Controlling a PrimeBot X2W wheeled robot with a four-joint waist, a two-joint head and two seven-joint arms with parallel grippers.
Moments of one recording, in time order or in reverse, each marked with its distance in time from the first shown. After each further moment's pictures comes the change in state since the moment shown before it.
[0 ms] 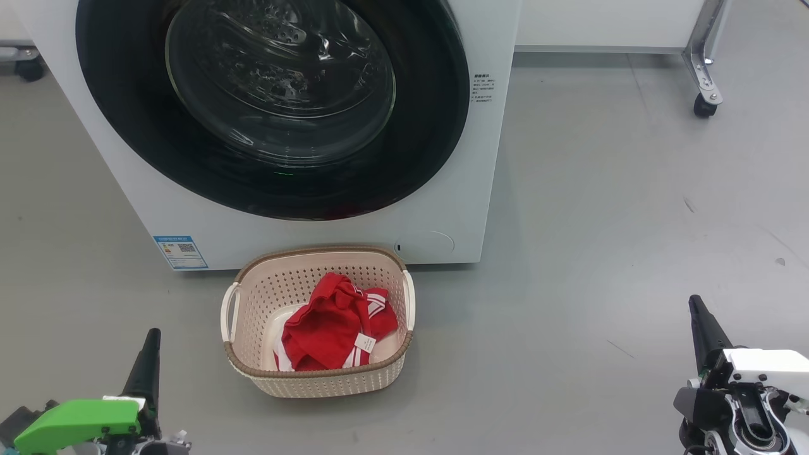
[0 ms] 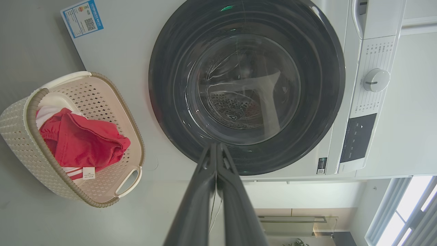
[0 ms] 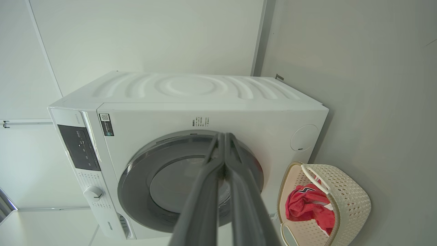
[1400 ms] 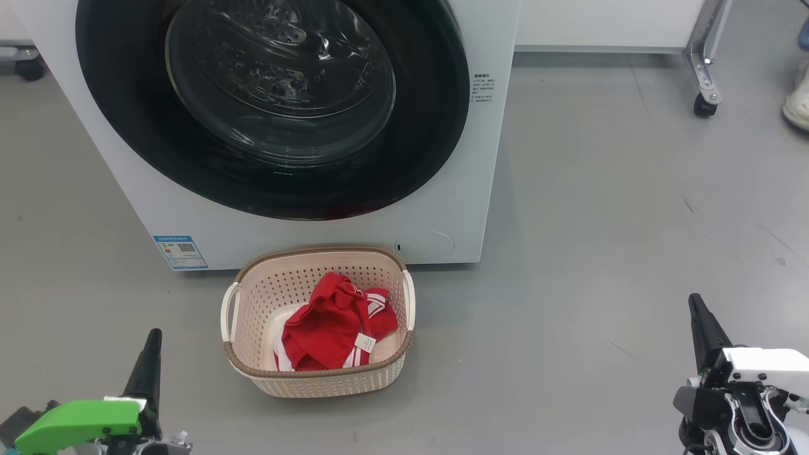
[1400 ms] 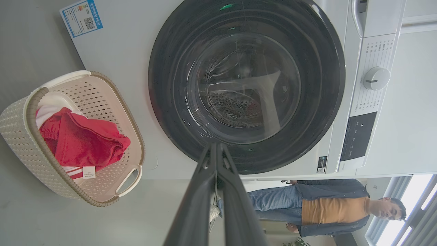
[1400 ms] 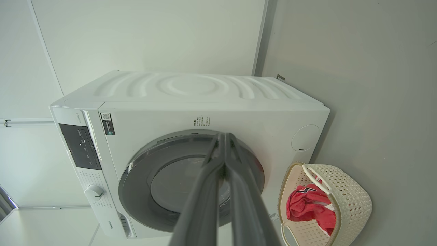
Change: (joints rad) left arm 0.004 0.002 -0.005 -0.006 0.000 0.000 -0.001; right arm 0.001 -0.001 0.004 -0.008 0.000 -0.002 -0.003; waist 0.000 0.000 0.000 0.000
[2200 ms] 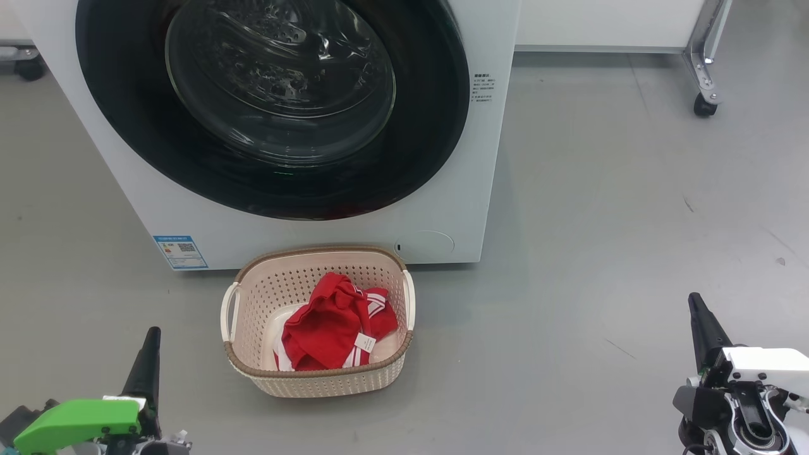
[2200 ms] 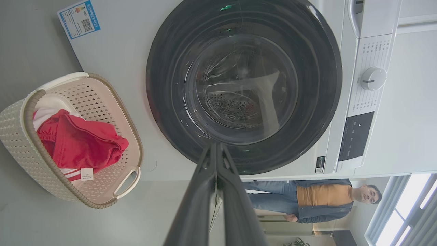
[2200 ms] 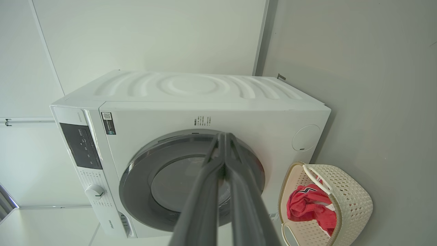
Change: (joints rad) left arm 0.002 0.002 -0.002 -0.011 0.000 0.004 -0.007; right arm 0.001 0.000 0.002 -0.006 0.000 -0.002 -0.001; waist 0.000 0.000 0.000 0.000
